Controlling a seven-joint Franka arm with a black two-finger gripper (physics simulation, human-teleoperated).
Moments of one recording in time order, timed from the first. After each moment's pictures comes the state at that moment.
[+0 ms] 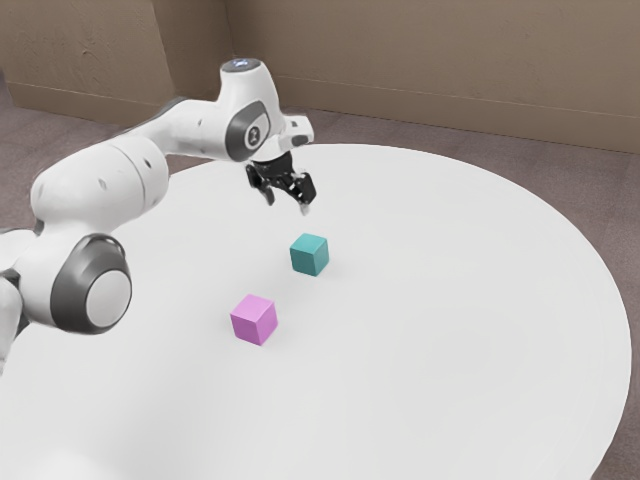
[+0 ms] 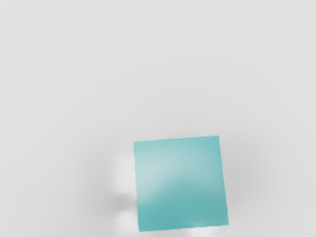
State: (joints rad) arm 0.04 0.97 -0.01 -0.78 -0.02 1.94 0.12
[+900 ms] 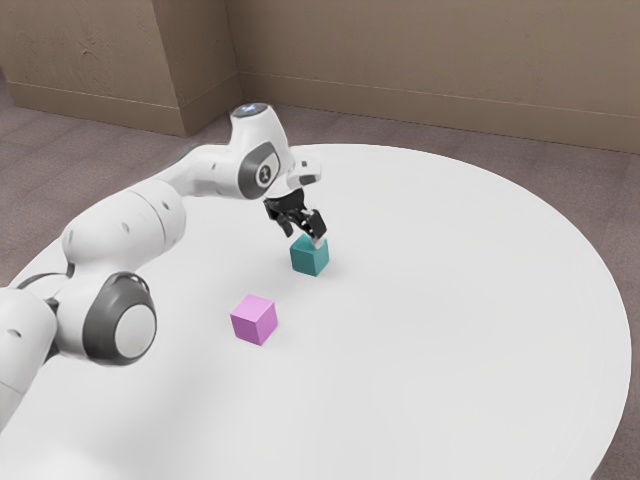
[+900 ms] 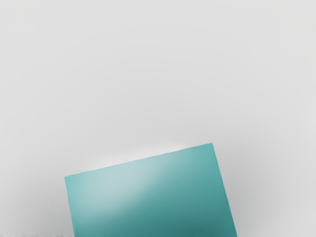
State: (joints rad) arm 0.08 1.22 -0.11 -0.55 -0.01 1.94 0.28
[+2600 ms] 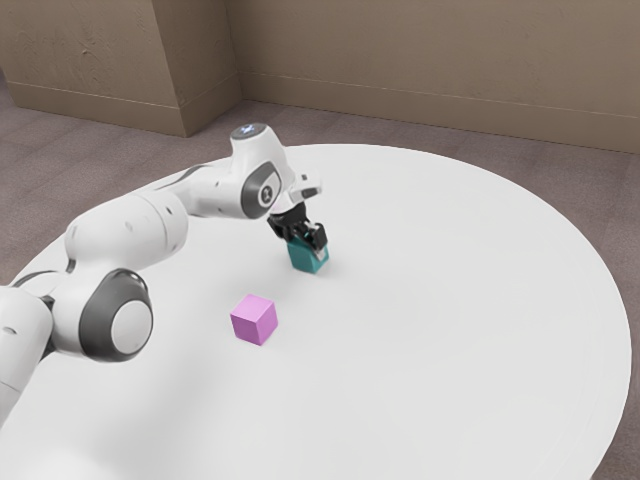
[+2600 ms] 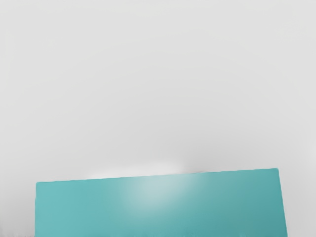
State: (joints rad) arm 0.10 1.20 -0.13 -0.70 -0.02 2.11 0.20
